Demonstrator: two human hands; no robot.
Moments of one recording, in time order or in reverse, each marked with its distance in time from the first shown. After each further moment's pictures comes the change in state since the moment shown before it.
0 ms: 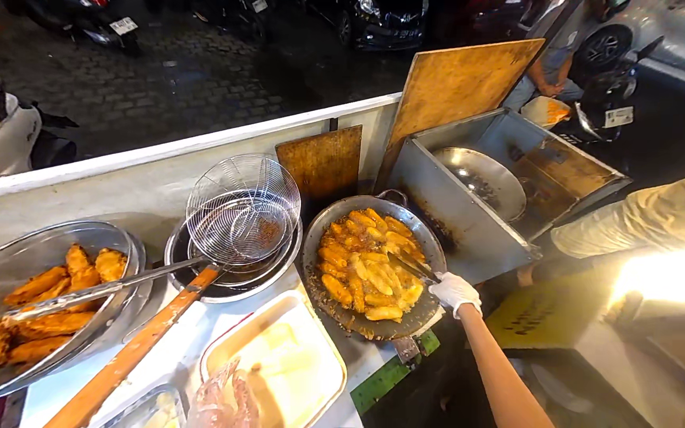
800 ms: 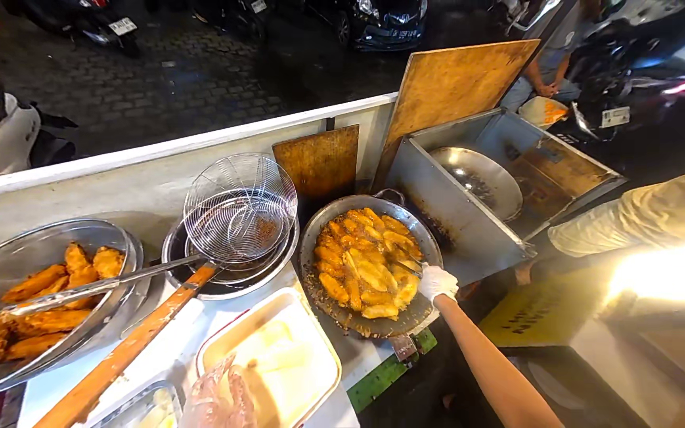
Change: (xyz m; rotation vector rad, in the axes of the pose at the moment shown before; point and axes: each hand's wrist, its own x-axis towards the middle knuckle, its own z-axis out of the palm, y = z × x) left_hand -0.005 -0.053 0.037 0.020 0.113 0.136; right_hand 0.019 -0.025 0.026 -0.228 0.133 -0.036
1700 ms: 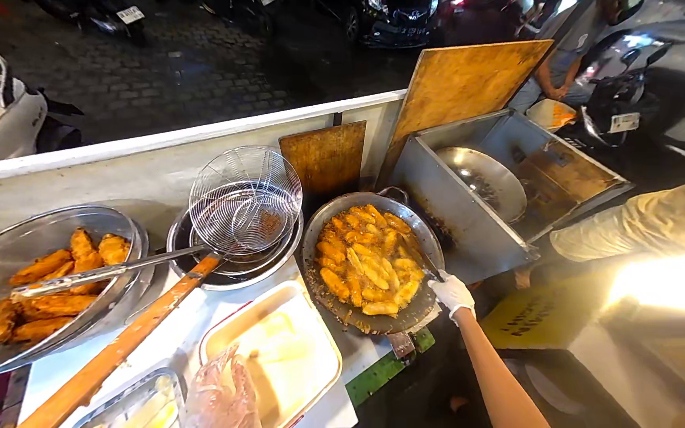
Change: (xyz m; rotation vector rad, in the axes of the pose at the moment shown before) left_hand 0.000 0.009 -0.006 -0.012 -0.021 -0.043; right_hand -0.004 0.048 0.018 0.510 -0.008 0.098
